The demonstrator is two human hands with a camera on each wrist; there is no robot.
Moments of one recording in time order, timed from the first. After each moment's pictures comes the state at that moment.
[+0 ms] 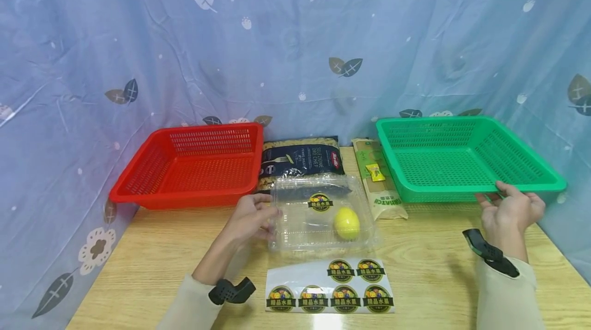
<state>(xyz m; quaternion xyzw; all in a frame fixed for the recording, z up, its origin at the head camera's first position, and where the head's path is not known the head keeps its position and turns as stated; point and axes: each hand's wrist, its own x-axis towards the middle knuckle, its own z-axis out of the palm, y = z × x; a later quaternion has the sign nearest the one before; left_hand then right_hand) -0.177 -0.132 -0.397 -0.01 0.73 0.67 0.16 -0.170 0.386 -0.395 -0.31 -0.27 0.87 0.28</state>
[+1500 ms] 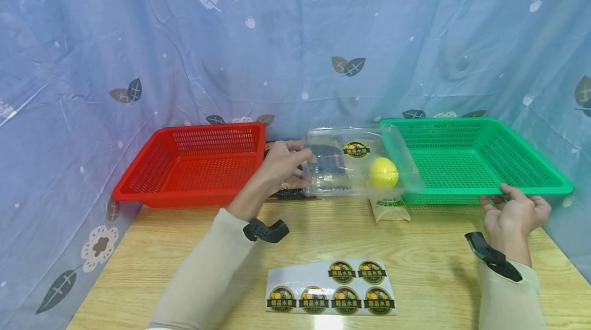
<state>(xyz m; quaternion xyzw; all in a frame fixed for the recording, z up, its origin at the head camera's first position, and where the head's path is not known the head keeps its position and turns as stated) -0.241 -0.064 -0.310 0.05 0.72 0.67 0.17 -0.170 0.384 -0.399 -0.29 -0.22 0.88 0.30</state>
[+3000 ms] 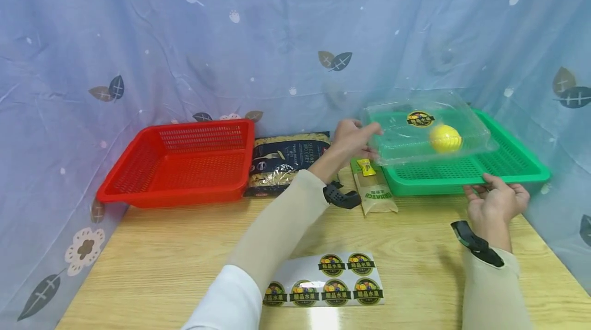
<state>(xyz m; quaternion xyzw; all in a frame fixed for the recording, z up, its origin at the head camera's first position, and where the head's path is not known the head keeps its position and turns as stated) -0.278 0.109 -0.310 0.01 0.68 0.72 0.16 -0.171 0.383 -0.399 -0.28 -0.23 0.88 0.31</state>
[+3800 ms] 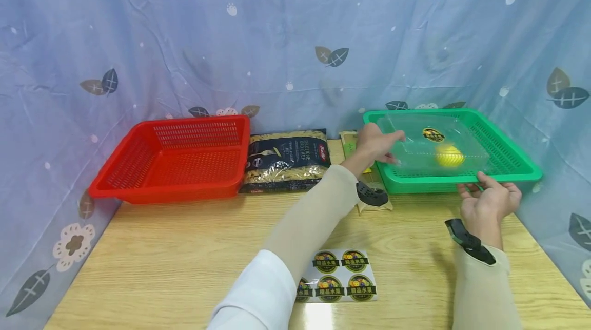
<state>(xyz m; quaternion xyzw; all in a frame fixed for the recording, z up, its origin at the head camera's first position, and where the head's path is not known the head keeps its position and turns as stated) -0.276 0.172 -0.326 0.01 0.81 0.58 0.12 -0.172 0.383 -0.397 -0.30 -0.21 0.88 0.31</state>
